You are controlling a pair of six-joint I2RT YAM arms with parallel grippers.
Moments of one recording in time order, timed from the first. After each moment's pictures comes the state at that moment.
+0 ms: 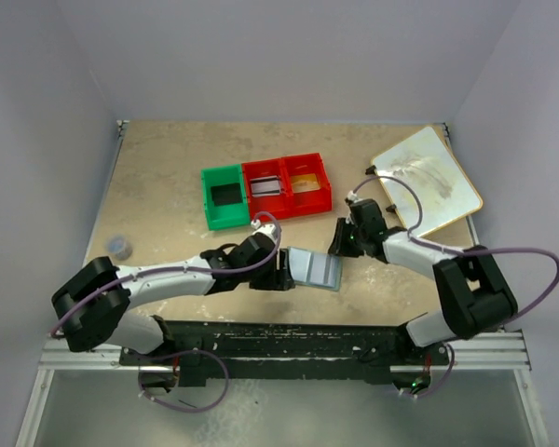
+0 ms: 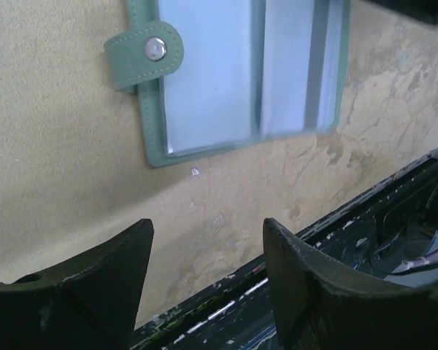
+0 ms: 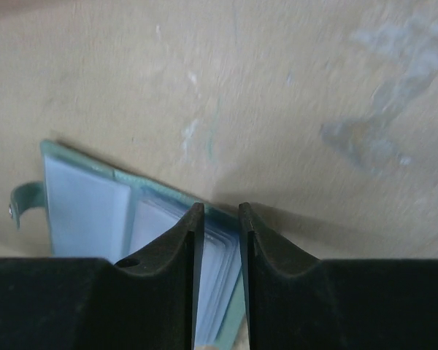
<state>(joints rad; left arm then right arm) -0.97 1.38 0.70 -0.15 0.00 -0.86 0.40 1.51 0.70 -0.13 -0.11 0.46</state>
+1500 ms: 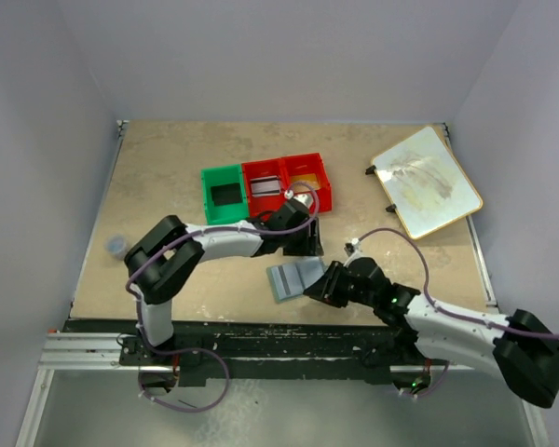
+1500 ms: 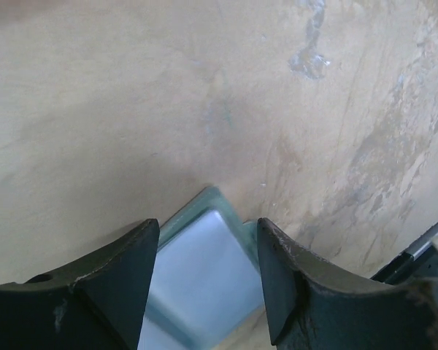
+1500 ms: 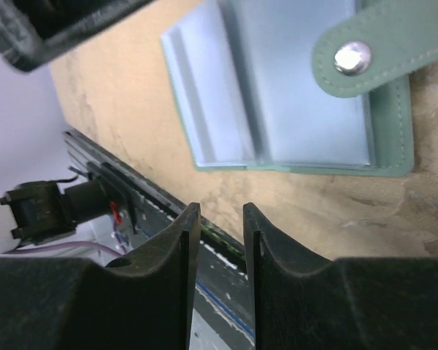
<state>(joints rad) -0.89 1.89 1.13 -0.03 0.06 -0.79 0.85 0.99 0.19 0.15 -0.11 1.19</state>
